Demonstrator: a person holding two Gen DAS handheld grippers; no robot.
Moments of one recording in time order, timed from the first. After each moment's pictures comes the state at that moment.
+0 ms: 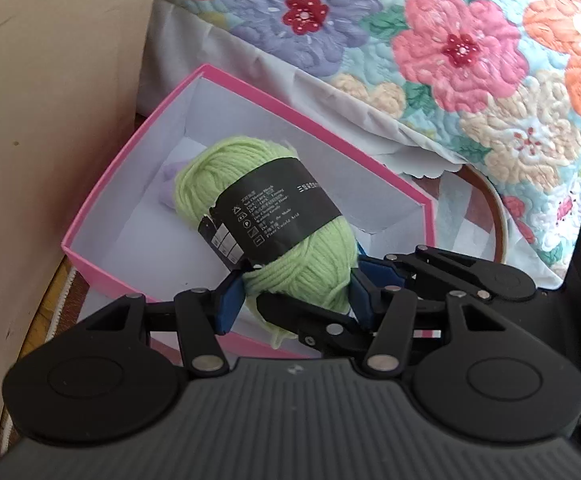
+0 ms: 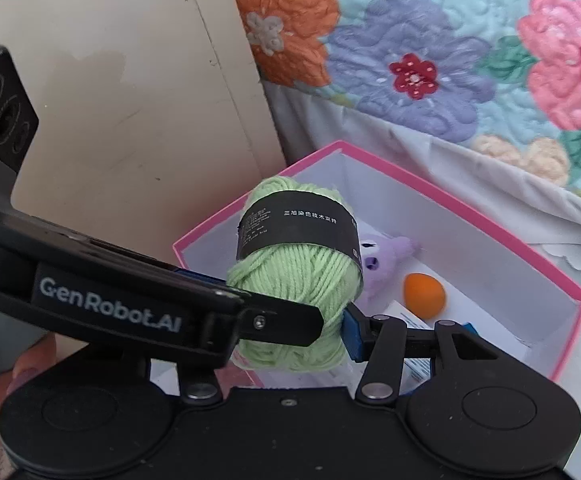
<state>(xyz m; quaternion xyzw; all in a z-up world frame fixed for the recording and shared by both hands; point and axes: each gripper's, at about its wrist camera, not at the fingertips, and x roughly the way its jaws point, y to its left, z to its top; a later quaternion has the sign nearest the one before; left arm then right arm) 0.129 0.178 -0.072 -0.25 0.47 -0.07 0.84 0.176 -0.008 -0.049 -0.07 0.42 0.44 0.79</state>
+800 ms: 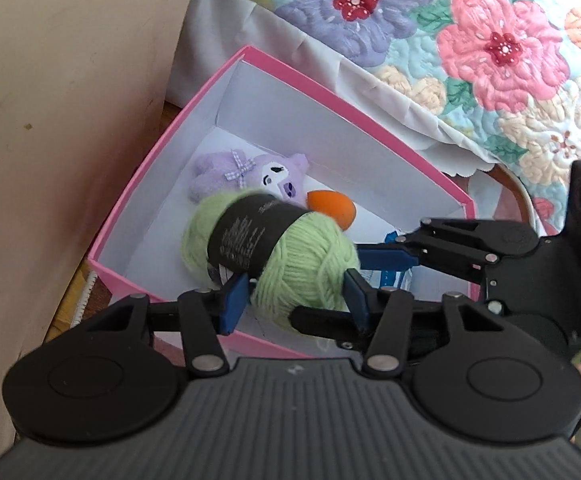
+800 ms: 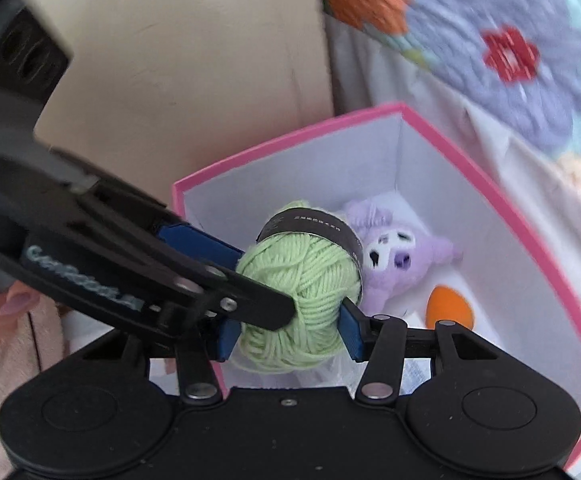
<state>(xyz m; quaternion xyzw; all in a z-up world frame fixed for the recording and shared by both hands) 0.140 0.203 -0.101 -0.25 0.49 -0.05 0.84 0.217 0.019 -0.078 -0.14 0.47 0.49 0.72</state>
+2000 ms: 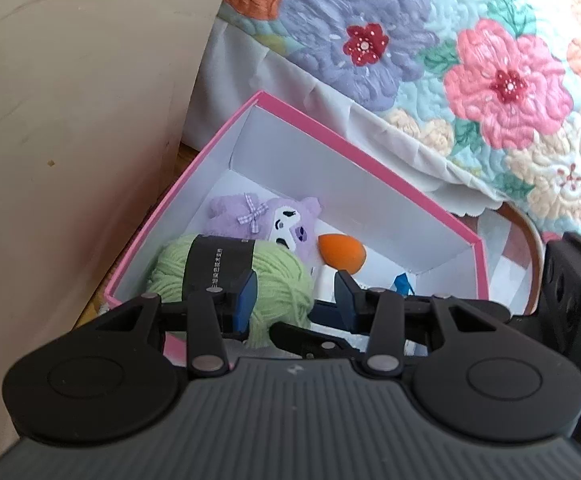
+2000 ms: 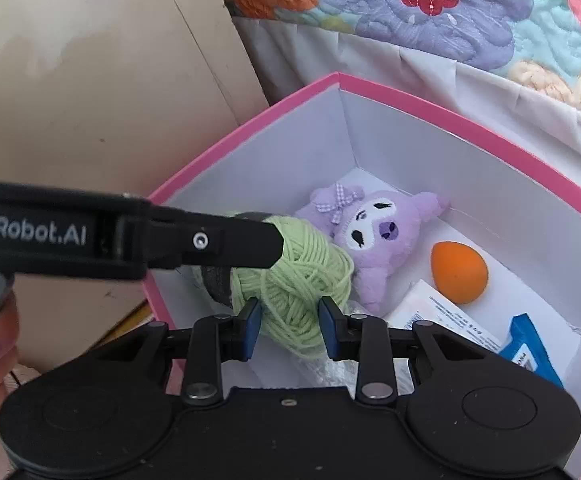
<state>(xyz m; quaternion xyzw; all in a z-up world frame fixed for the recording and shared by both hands) 0.140 0.207 -0.096 -0.24 0.44 -0.02 0.87 0.208 0.025 -0.096 -0.06 0.48 0.41 0.78</state>
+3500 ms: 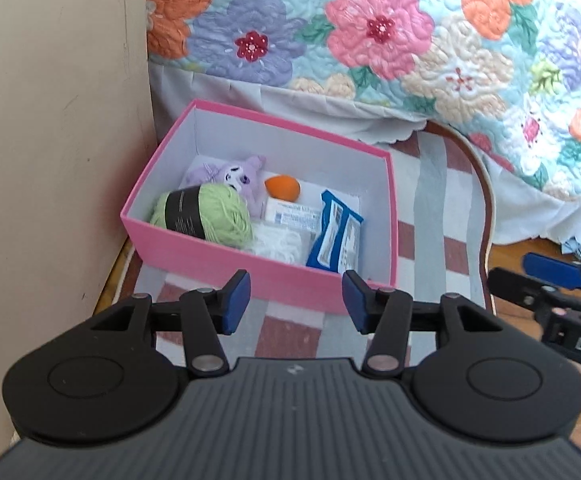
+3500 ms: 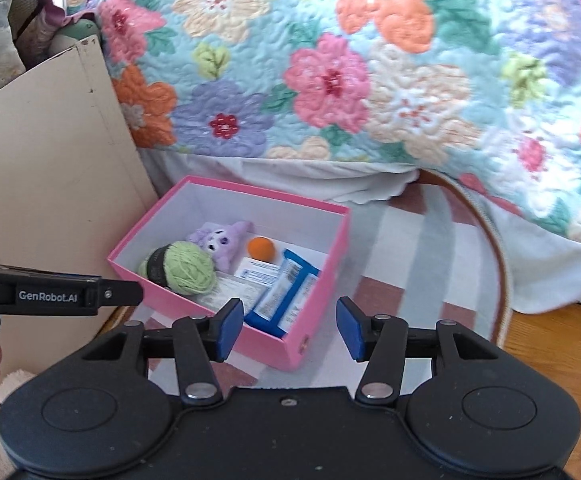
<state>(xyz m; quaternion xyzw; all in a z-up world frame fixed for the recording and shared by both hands) 0.024 0.112 0.012 -0.11 0.46 -0.03 0.88 0.039 -0.140 0.049 -0.02 0.39 0.16 0.90</state>
